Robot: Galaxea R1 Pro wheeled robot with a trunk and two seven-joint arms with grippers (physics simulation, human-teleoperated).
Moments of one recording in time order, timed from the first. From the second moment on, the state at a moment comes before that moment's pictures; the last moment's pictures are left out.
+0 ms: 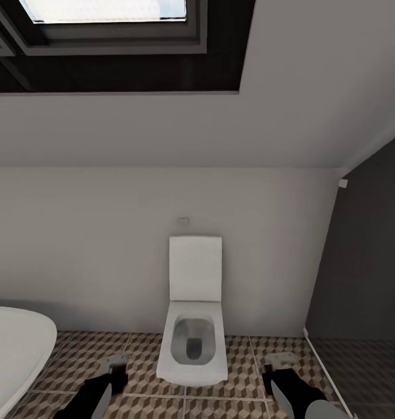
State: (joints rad) left arm -0.43 -0.03 0.25 -0.53 -0.09 0.32 0.15; right arm -0.58 0.02 -0.01 -0.24 0.10 0.29 -0.18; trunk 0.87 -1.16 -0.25
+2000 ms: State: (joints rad) left arm -0.43 -0.03 0.18 -0.60 -0.16 0.34 0.15; right arm -0.58 0.01 -0.01 -0.24 0.10 0.22 -0.19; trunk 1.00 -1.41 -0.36
